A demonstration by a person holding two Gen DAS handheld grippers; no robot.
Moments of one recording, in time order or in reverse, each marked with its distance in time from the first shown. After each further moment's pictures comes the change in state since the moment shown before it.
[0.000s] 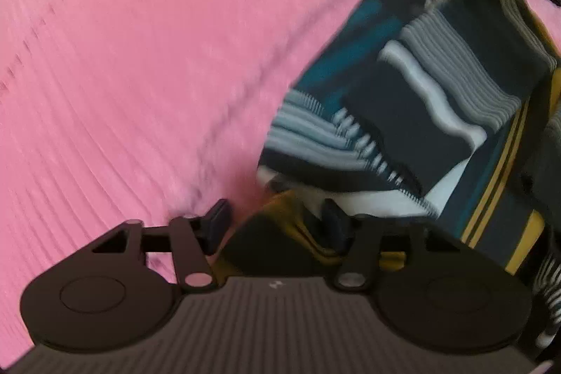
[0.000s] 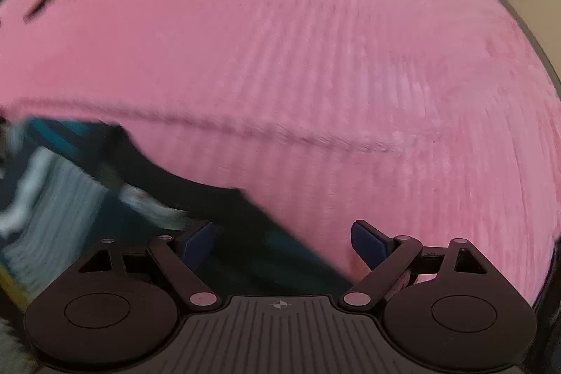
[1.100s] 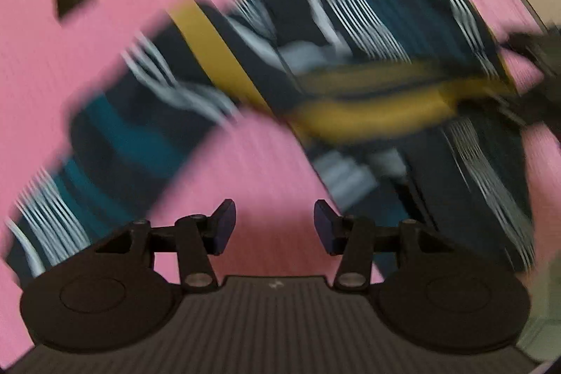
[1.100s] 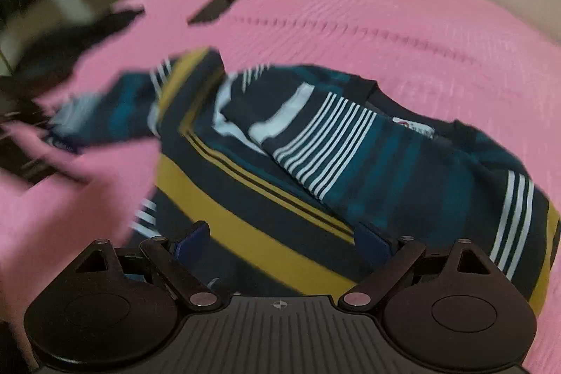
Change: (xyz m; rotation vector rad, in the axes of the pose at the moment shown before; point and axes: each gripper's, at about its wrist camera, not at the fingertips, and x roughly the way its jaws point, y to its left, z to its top) left arm -0.087 -0.046 -0.117 -0.542 -0.076 0.064; right arm -0.051 0.216 0.001 -0.257 -0.180 0.258
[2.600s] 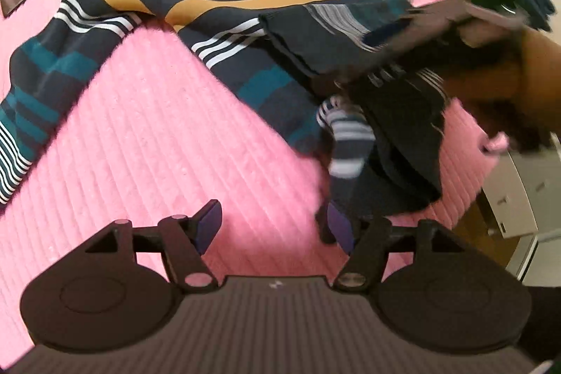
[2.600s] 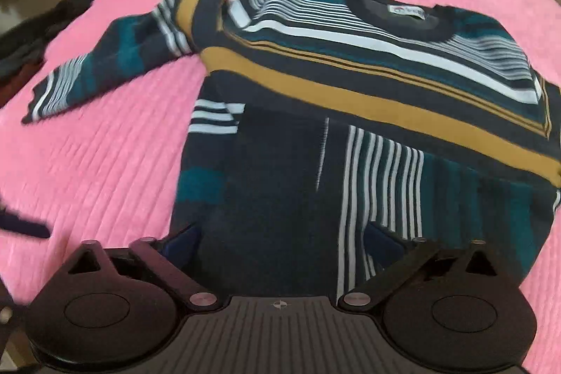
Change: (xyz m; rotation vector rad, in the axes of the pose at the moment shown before) left arm -0.039 -0.057 -0.125 0.229 -0.051 -0.121; right arm -0.024 0.085 -0.072 0.389 0.104 -0.098
